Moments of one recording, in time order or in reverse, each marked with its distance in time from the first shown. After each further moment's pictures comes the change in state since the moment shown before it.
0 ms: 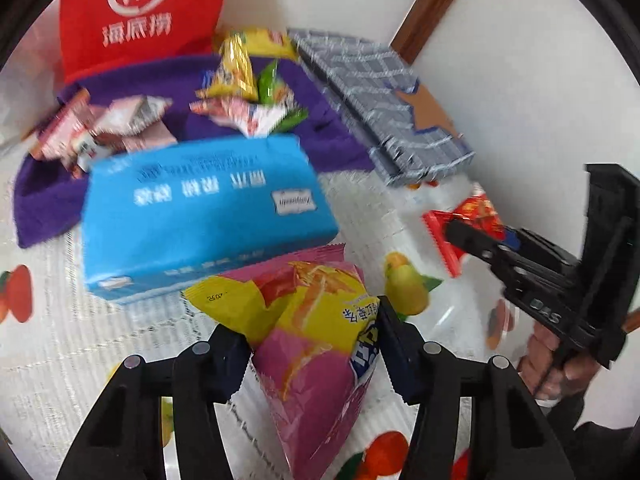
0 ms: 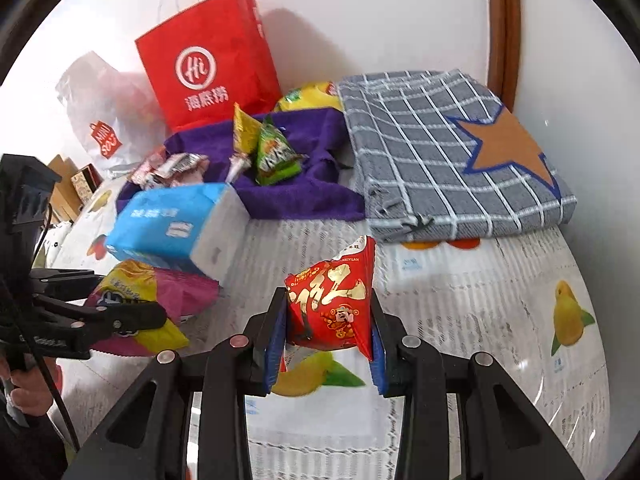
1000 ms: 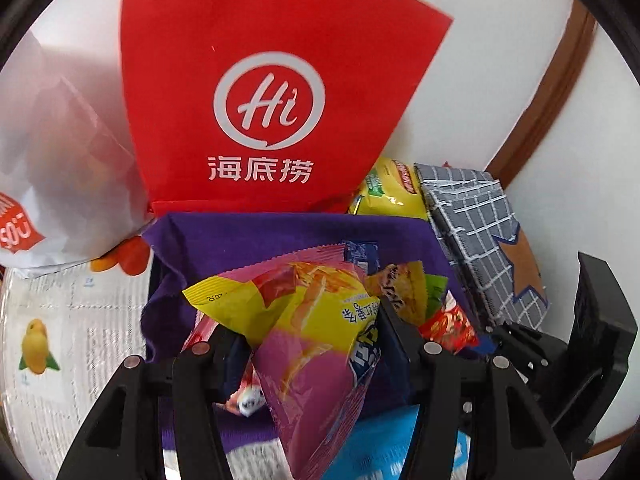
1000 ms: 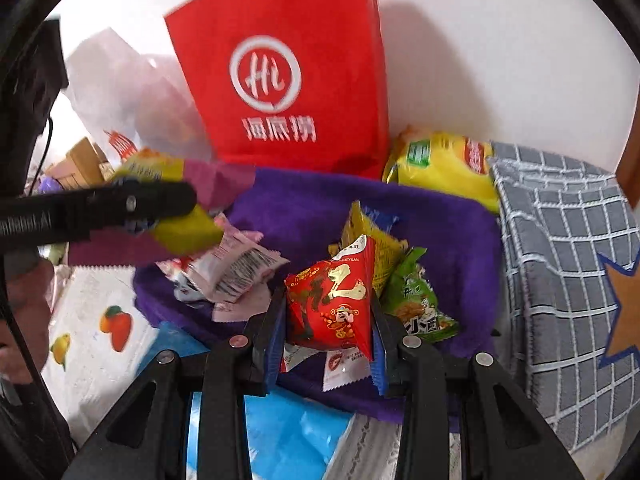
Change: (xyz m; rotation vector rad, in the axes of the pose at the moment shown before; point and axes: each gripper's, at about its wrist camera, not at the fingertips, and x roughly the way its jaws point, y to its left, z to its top) left arm -0.013 0.128 0.162 -0.125 -0.181 0.193; right arm 0.138 0.096 0.145 -0.166 0.059 0.131
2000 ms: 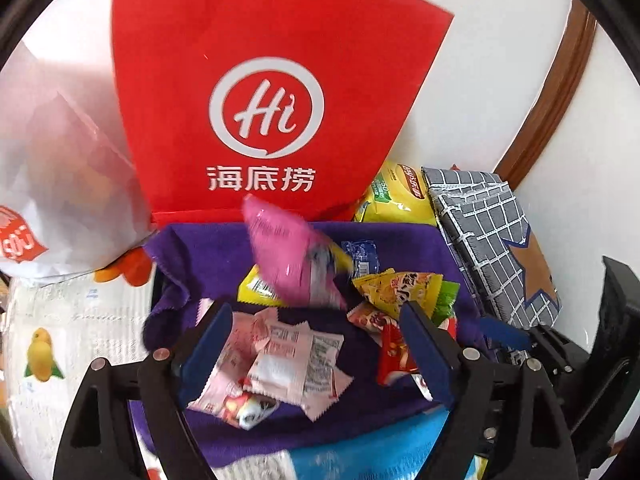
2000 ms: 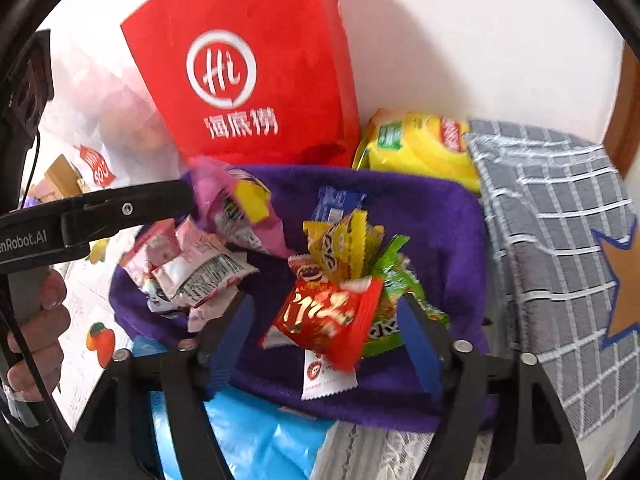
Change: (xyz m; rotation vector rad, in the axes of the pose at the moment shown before) left arm -0.001 -0.008 0.002 0.016 -0.025 0.046; right arm -0.012 -0.012 0.003 0.087 -0.019 -0.058
